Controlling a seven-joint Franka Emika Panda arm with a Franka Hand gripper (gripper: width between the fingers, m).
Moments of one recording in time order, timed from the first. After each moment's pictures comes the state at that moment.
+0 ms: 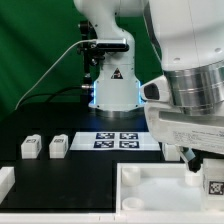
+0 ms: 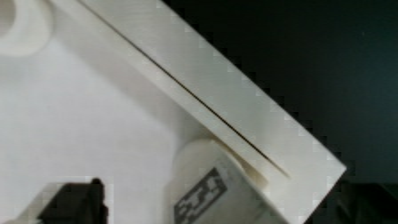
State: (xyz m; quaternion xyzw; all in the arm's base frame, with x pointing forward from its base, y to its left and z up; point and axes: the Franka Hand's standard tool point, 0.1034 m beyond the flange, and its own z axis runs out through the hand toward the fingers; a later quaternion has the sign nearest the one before) arm 0.620 0.122 0.067 -0.92 0.37 0.05 0.11
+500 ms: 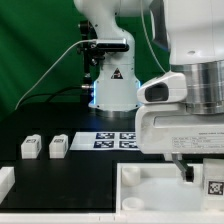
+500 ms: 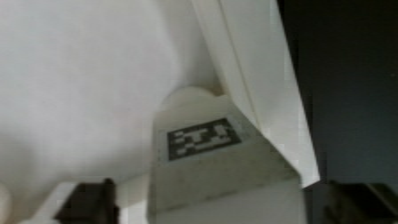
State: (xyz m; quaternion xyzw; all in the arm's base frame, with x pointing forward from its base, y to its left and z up) arm 0.635 0.116 0.068 -0.98 0.19 -0.01 0.08
